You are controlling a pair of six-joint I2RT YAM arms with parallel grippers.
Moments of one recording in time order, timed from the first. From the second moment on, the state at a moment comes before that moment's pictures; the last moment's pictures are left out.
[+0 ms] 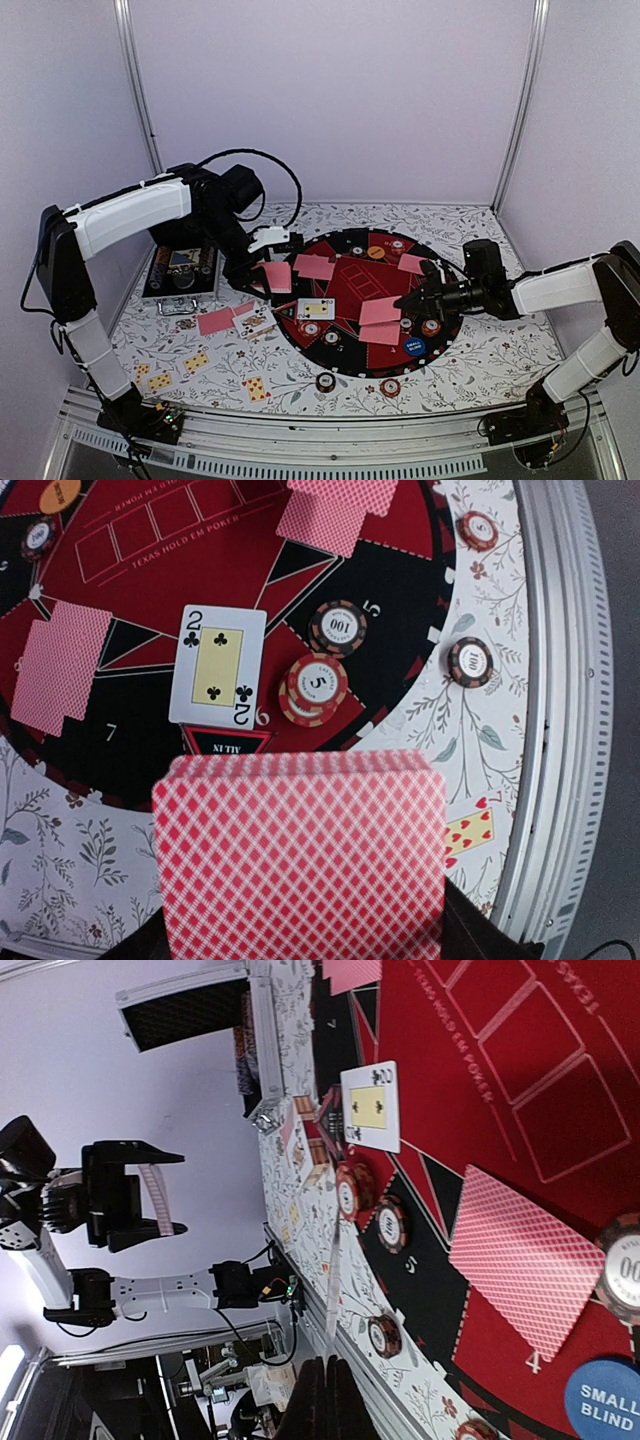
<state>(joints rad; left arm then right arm) -0.62 1.76 1.57 -1.15 0.41 0.77 0.46 1.49 0.55 0.38 -0.87 1.11</state>
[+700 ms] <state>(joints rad) -0.62 1.76 1.58 -1.15 0.41 0.77 0.44 1.53 0.65 -0.08 -0.64 0.82</state>
